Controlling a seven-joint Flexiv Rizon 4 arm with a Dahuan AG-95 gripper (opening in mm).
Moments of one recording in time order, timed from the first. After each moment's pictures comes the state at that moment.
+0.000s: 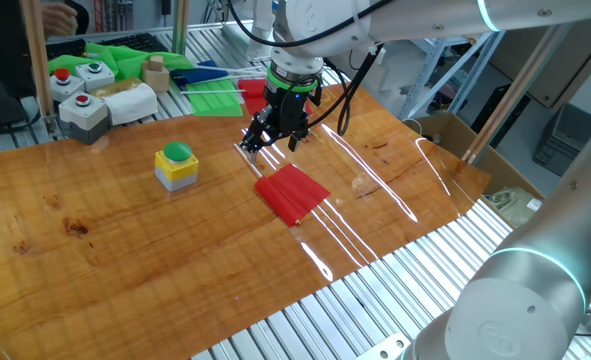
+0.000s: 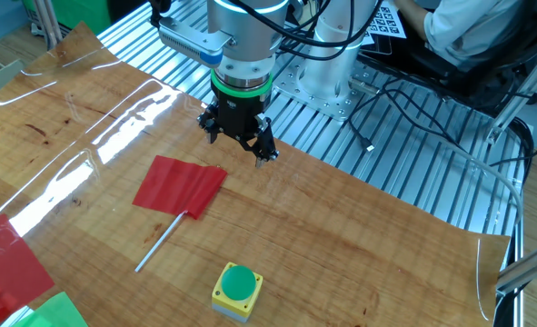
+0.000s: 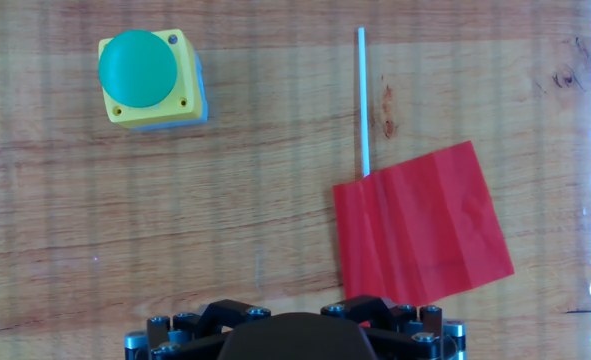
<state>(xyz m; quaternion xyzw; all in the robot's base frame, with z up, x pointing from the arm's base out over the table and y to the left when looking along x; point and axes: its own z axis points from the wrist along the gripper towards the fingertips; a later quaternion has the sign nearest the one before) 0.500 0.000 0.170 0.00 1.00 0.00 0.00</state>
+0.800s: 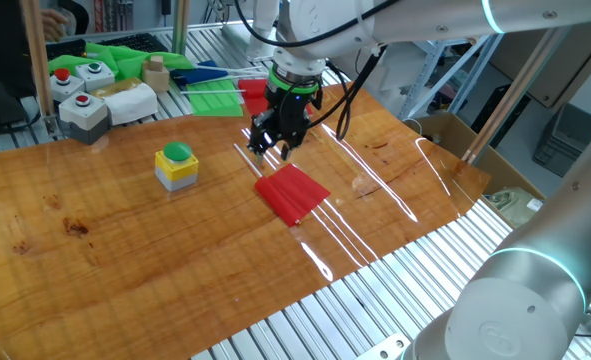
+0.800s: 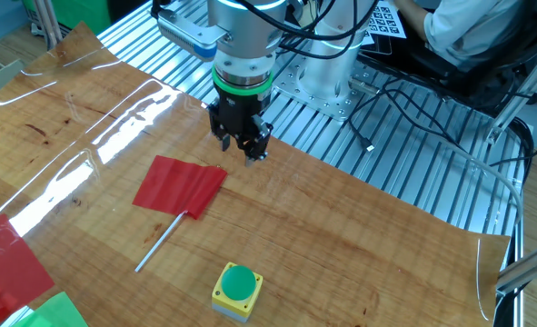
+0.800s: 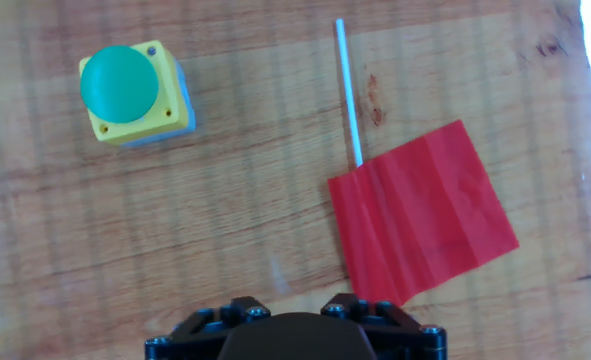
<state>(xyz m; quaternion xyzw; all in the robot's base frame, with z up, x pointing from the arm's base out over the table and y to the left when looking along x) 0.497 0.002 0.169 0.07 1.00 0.01 0.00</state>
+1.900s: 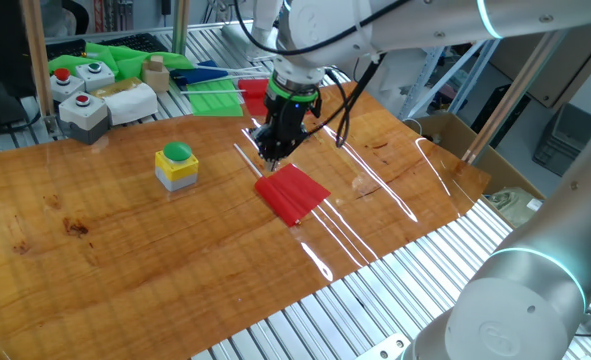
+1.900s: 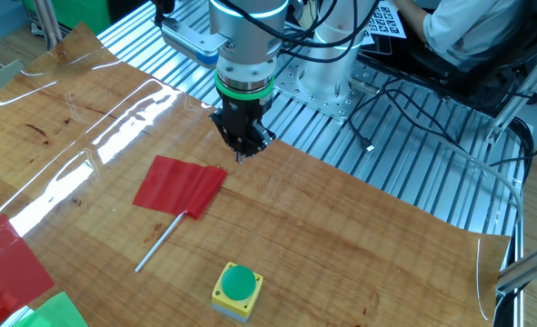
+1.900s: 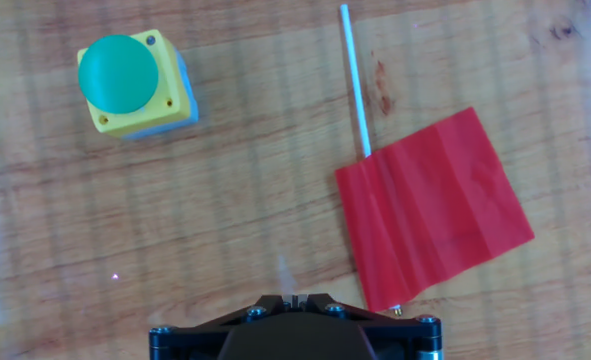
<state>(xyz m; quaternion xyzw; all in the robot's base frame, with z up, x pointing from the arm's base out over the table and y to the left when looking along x) 0.487 0.005 0.154 0.06 1.00 0.02 0.00</state>
